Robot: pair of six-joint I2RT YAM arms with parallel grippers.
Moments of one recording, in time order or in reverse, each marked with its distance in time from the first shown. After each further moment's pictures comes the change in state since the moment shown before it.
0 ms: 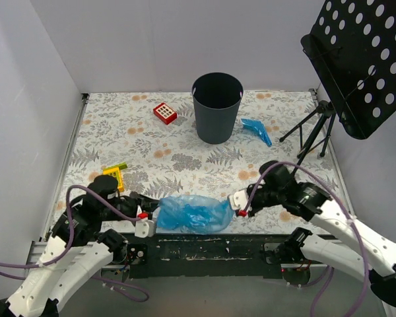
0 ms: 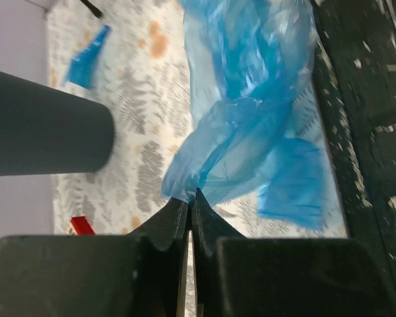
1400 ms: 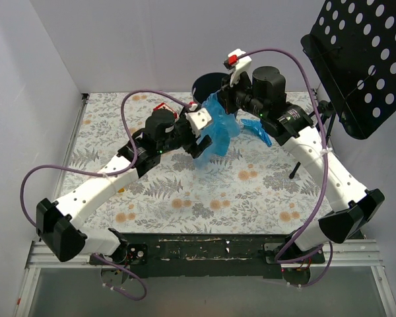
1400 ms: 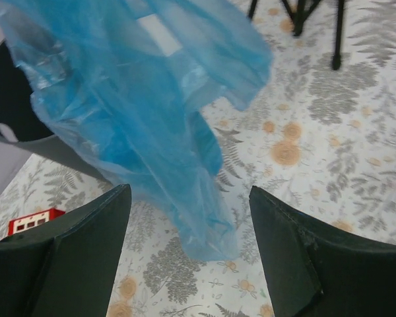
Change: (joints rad) left arm -0.124 0.866 0.552 0.691 -0.380 -0.905; right arm -0.188 0.638 1.057 0.297 0.416 1.019
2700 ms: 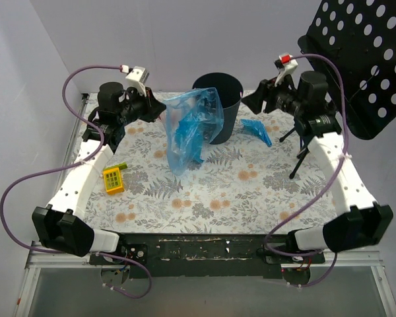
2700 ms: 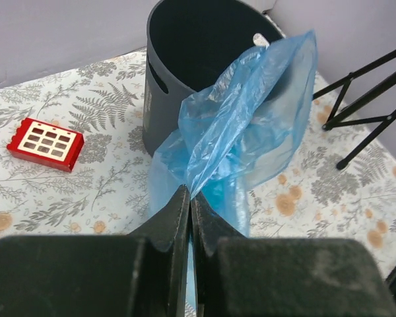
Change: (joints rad) left arm 0.452 0.042 0.116 -0.037 0.150 -0.457; right arm -0.388 -0.042 -0.198 0.128 -0.348 0.126
